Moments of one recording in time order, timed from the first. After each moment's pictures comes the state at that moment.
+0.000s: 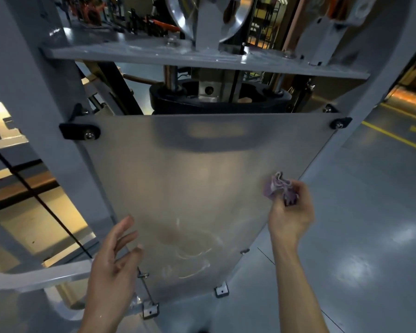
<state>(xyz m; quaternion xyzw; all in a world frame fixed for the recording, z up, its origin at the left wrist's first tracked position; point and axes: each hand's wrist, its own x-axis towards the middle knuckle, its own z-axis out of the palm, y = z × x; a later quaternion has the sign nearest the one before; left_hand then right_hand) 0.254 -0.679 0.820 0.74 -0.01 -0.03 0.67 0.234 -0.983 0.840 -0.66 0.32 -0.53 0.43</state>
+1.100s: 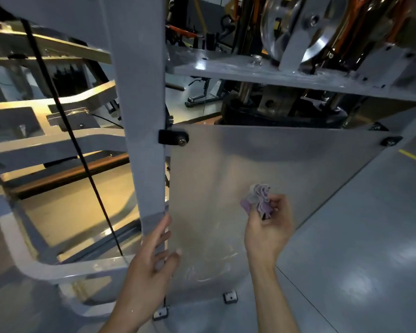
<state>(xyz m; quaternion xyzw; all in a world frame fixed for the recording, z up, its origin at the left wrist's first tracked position) 0.275 -0.619 0.822 0.76 -0.08 -0.14 0.63 0.272 -0.837 0.848 -0.66 0.26 -0.52 0.48</state>
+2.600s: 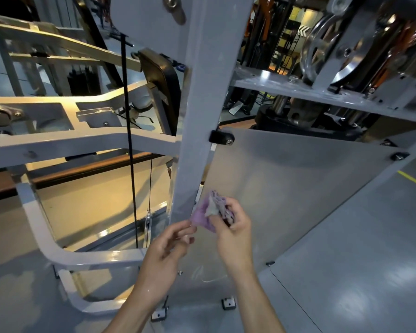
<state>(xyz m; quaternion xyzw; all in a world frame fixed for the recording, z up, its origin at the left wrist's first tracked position) 0.279 -0.587 0.821 0.69 -0.07 -0.15 0.70 0.270 -0.733 0.855 -0.70 0.14 -0.24 0.66</state>
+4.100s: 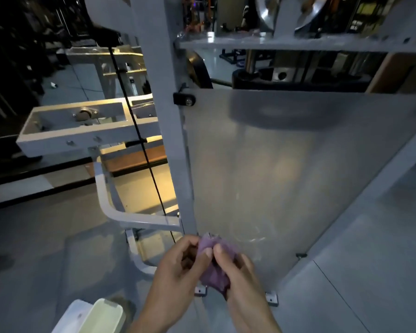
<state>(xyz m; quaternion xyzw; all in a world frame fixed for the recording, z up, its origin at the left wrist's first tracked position) 0.135 -0.660 0.833 0.74 -0.06 -0.05 0.67 0.122 -0.791 0.820 -0.47 0.14 0.06 0.87</state>
